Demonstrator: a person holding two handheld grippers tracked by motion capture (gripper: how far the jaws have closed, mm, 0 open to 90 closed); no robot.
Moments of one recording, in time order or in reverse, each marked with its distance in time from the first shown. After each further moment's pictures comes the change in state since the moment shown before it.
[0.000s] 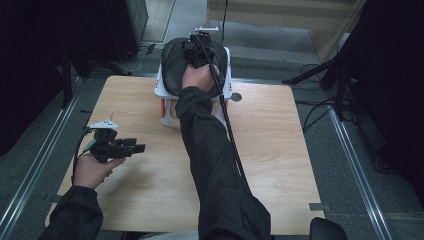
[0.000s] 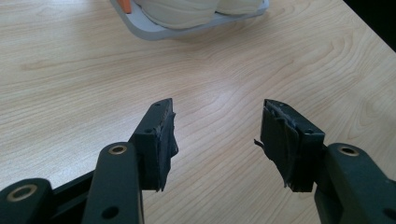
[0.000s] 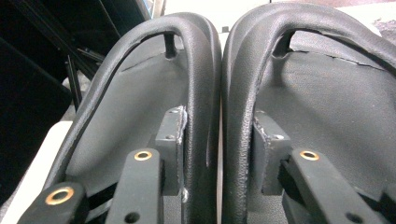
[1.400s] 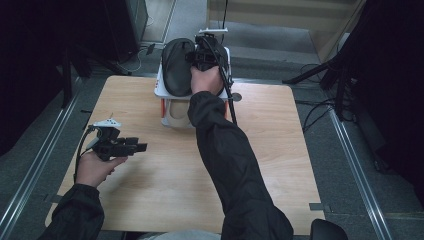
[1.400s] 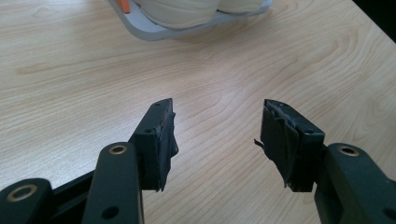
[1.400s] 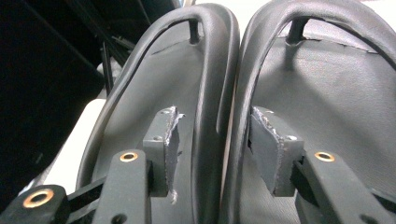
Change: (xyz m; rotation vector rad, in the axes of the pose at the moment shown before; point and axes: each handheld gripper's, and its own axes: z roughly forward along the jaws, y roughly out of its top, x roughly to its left) left arm 0.000 0.005 0.008 0.022 0.007 0.013; right arm -0.016 -0.004 -0.028 0.040 0.138 -0.038
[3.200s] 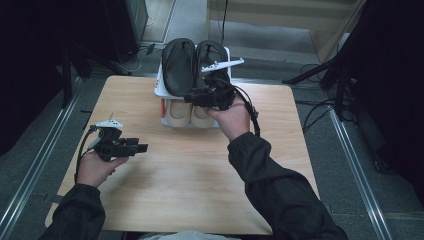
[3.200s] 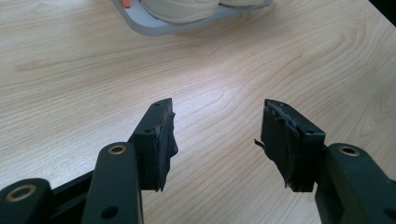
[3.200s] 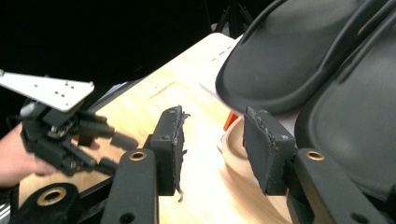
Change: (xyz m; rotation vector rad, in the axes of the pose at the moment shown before) left arm -0.002 -0.001 0.002 0.012 0.014 0.006; right arm -0.018 -0.085 -0.108 0.050 0.459 -0.441
